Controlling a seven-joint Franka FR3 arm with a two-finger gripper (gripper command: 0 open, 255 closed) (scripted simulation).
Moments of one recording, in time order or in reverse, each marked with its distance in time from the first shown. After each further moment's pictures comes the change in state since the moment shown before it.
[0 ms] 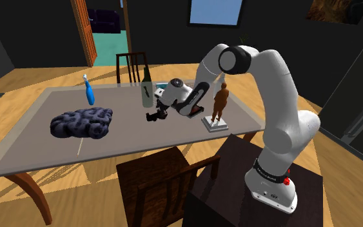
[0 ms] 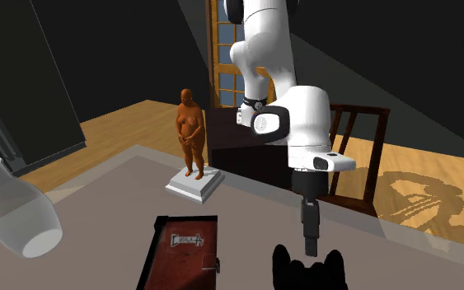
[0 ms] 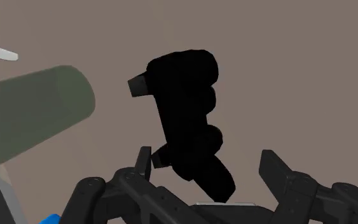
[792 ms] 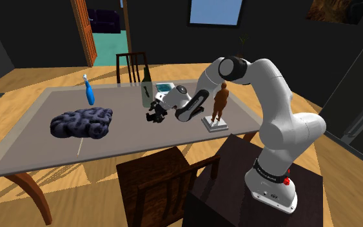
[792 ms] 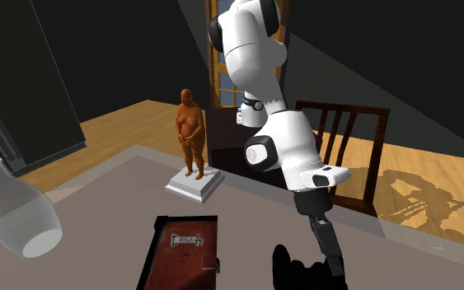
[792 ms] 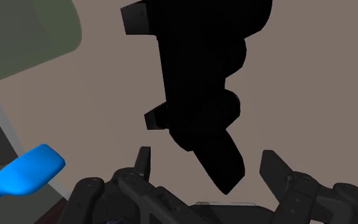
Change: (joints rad) arm -0.212 0.234 0.230 0.135 -0.082 0.166 -0.255
